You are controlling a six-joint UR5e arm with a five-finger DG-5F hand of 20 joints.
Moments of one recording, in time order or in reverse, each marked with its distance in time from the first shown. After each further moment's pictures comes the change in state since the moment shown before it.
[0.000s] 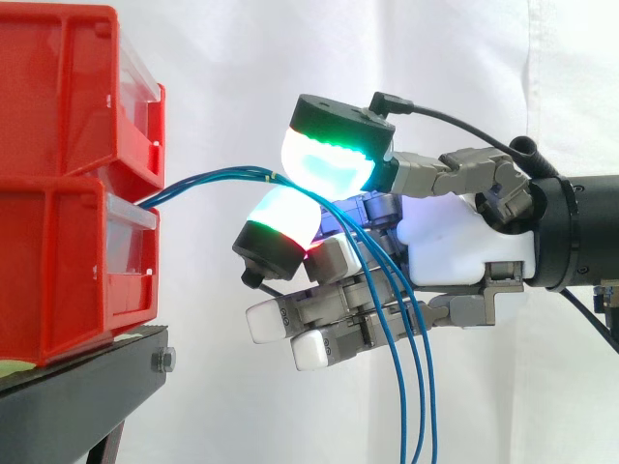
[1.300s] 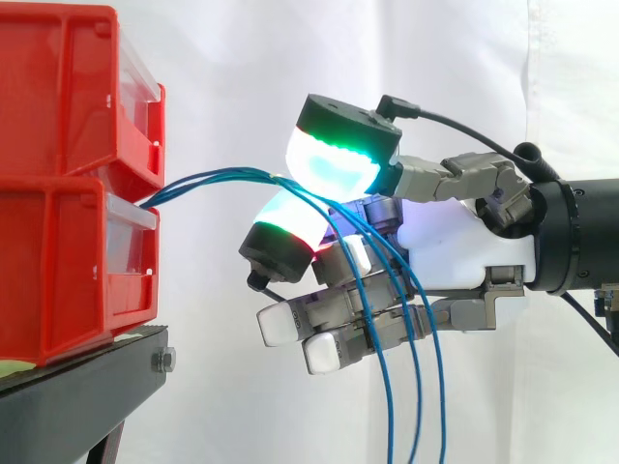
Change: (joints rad) arm 0.000 -0.002 -0.002 0.000 0.005 0.000
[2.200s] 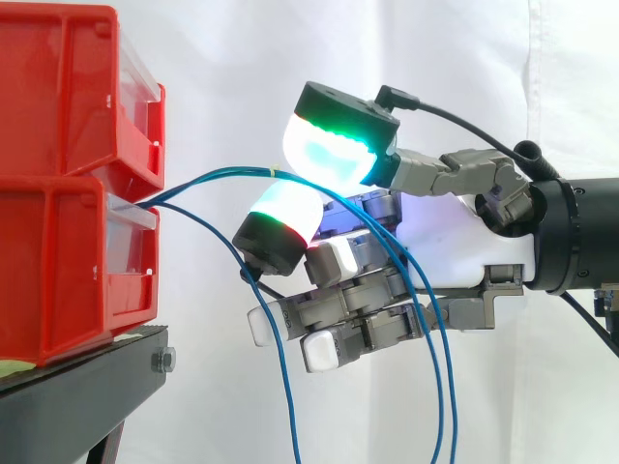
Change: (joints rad) arm 0.004 -0.001 -0.001 0.009 0.005 0.000
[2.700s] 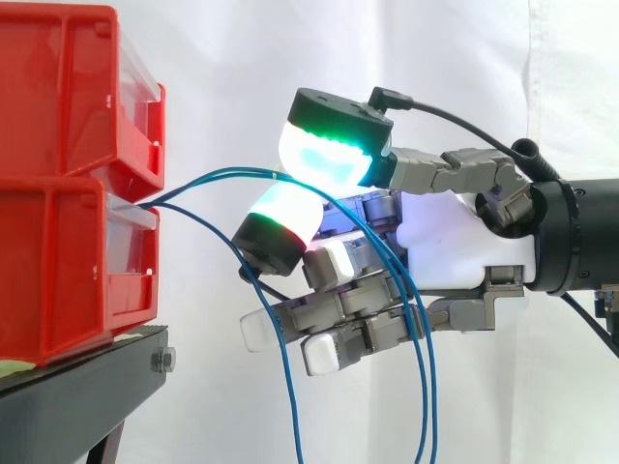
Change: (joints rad) arm 0.001 0.000 -0.001 0.000 0.000 0.000
